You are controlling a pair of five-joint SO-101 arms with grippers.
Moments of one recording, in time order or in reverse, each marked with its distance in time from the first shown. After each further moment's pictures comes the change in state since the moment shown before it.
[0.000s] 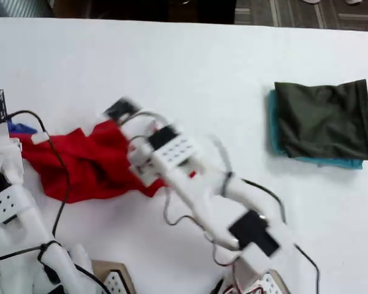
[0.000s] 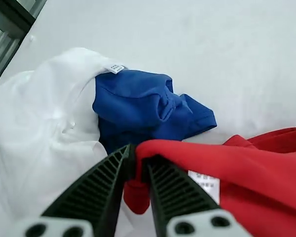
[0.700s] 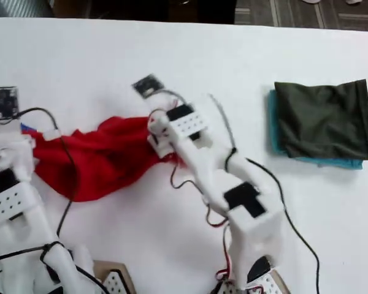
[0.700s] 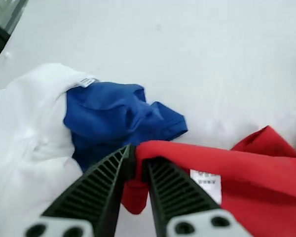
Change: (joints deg) left arm 7.0 0.0 0.1 0.9 0.1; right arm 15.0 7.8 -10.9 -2.6 0.2
